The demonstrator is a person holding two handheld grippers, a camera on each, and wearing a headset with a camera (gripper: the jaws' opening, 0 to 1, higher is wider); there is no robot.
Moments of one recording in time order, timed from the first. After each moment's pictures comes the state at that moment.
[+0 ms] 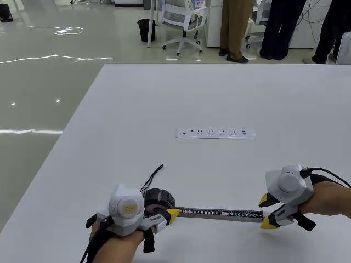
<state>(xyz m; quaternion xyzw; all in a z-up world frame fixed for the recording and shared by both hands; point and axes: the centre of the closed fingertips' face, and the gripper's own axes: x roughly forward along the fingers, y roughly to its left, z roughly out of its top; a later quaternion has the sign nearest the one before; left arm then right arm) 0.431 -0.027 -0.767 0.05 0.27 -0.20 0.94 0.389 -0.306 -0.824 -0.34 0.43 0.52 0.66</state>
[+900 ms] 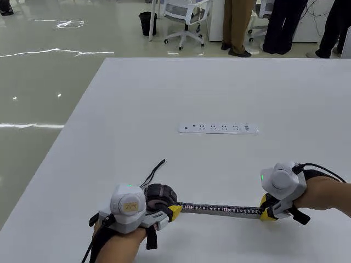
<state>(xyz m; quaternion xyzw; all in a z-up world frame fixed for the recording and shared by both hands) 0.430 -0.028 -0.775 0.03 0.28 -0.20 0.94 0.393 -0.306 -0.836 -0.36 0.45 0.52 0.64</state>
